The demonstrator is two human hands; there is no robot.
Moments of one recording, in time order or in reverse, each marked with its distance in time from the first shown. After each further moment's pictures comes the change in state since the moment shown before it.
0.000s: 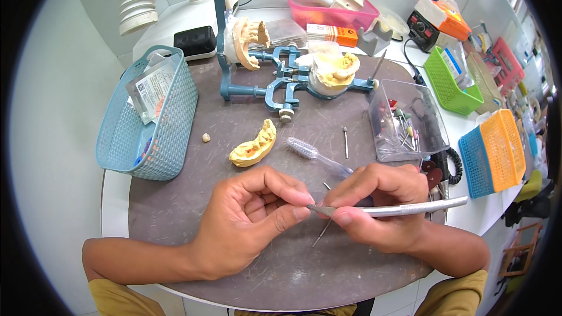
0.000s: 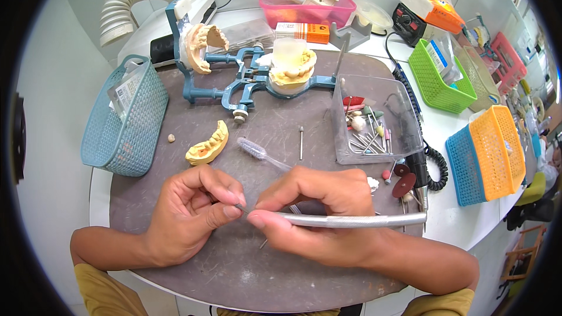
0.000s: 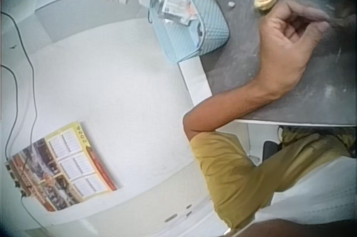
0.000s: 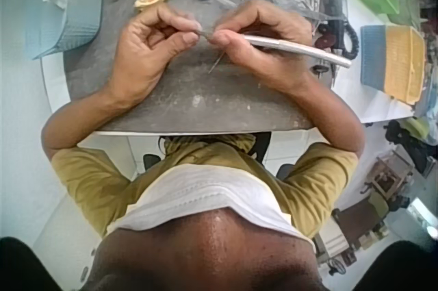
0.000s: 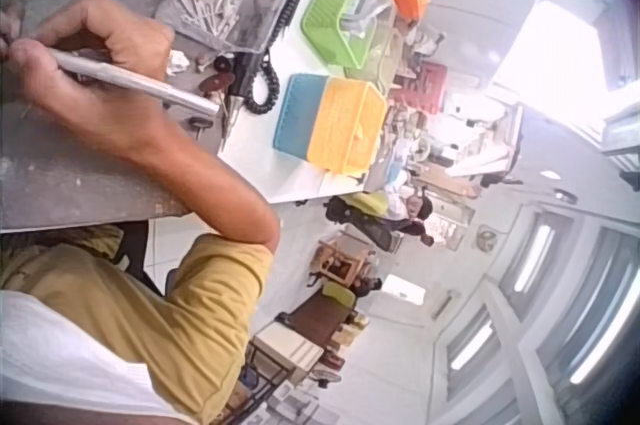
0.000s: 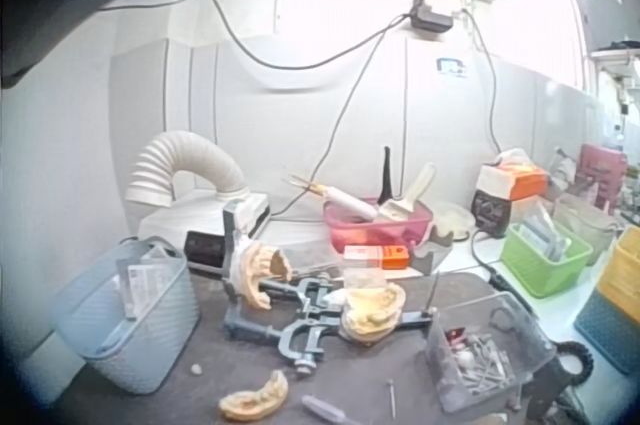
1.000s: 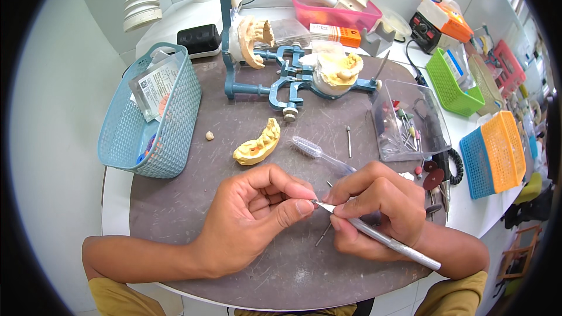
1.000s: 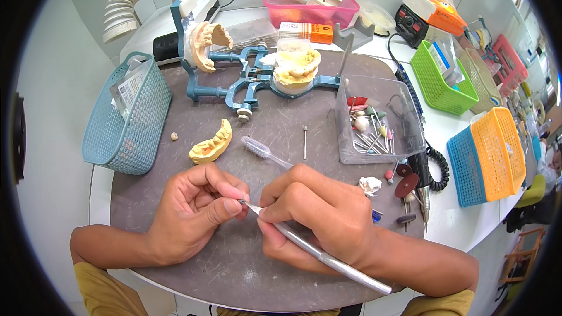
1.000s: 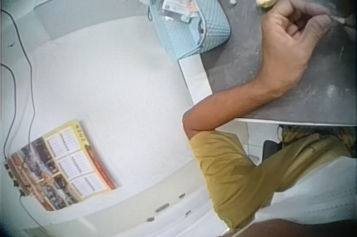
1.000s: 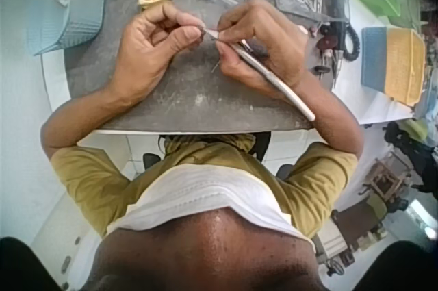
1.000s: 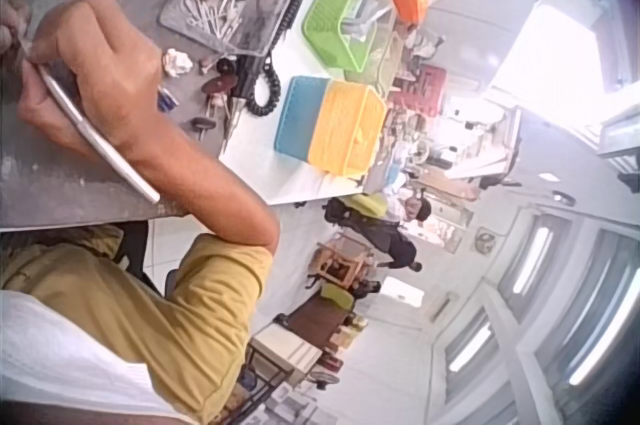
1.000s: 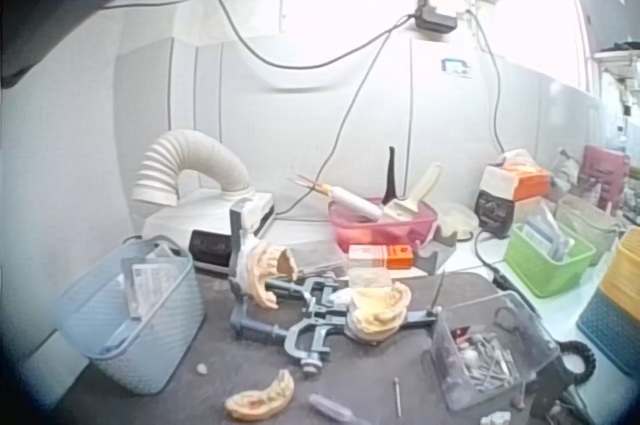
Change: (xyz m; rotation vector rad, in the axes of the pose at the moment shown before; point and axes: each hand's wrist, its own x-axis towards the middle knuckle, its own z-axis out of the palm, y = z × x) left_hand 0.000 0.002 0.001 -0.031 0.005 -0.078; right_hand 0.001 -0.007 0.001 -0.364 -0.048 -0.287
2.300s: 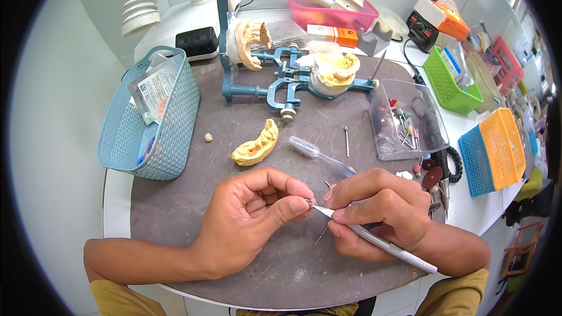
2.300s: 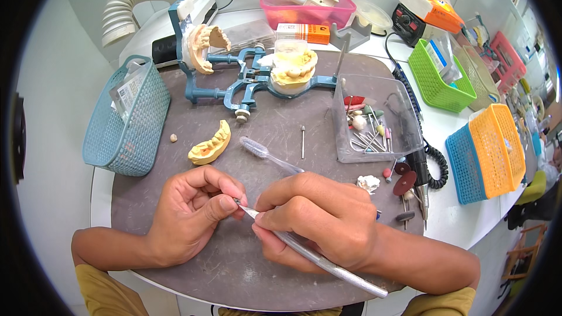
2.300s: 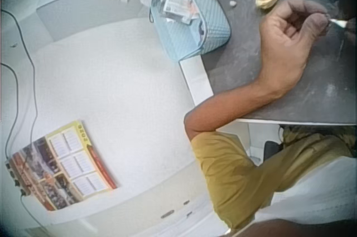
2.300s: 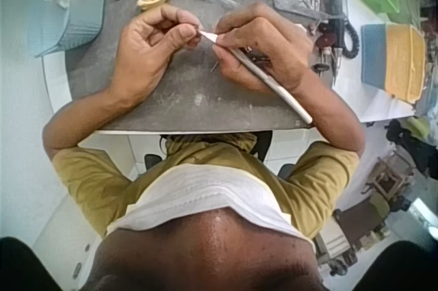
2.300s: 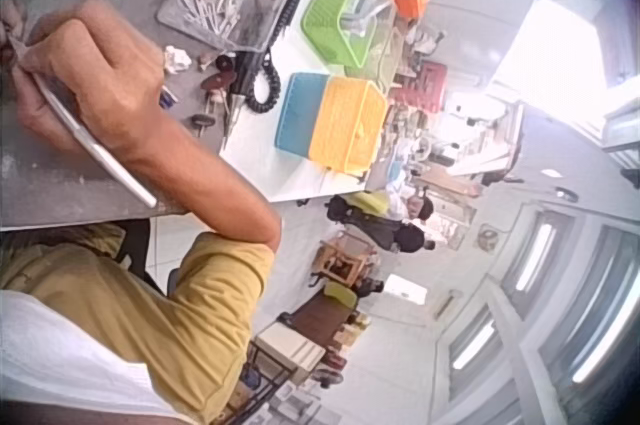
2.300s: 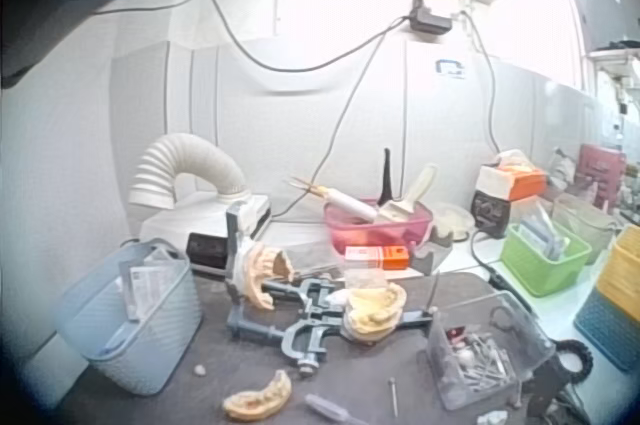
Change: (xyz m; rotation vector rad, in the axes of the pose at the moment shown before) left_hand -0.001 -0.001 -0.001 0.004 0.014 -0.001; right_hand -0.004 0.005 0.007 0.011 0.118 -0.084
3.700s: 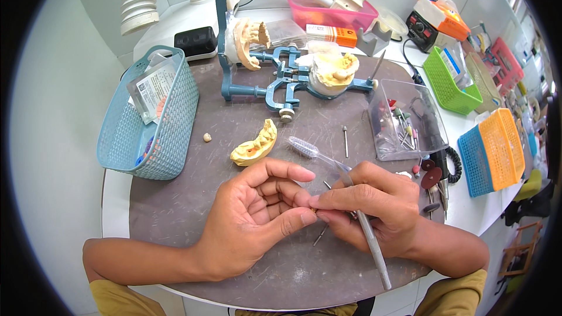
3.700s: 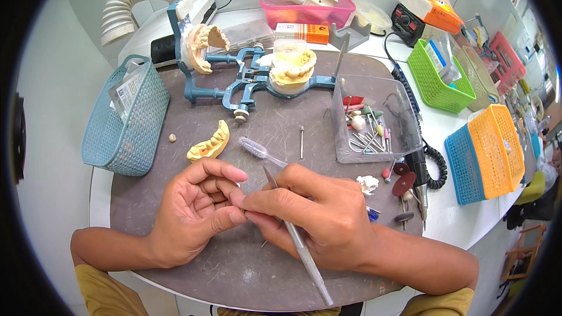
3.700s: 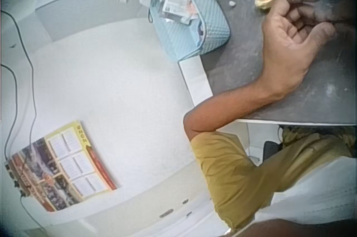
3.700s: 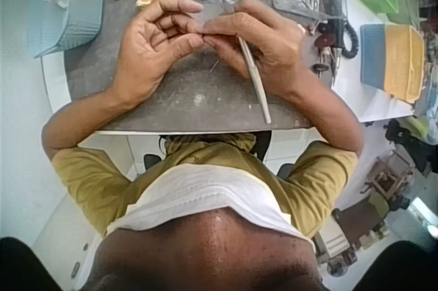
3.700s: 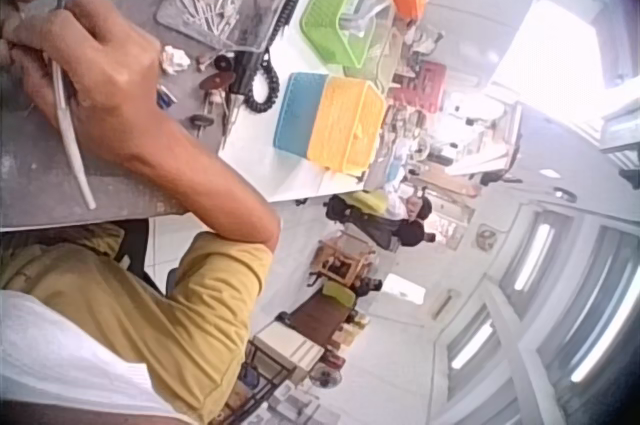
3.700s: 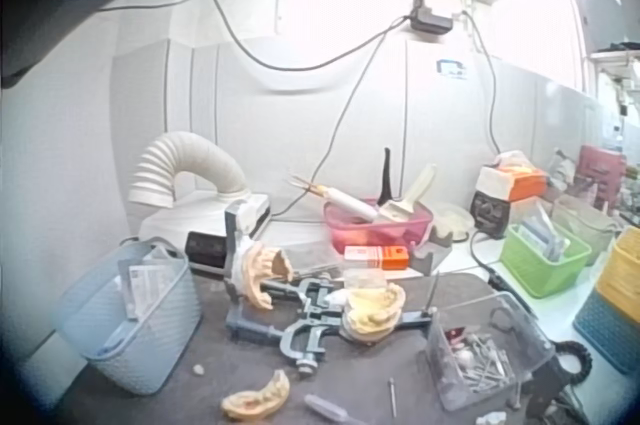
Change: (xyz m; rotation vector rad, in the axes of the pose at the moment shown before) left_hand 0.001 0.004 0.003 0.047 -0.062 0.031; right_hand 0.005 -0.002 -0.004 -0.111 -0.124 0.099
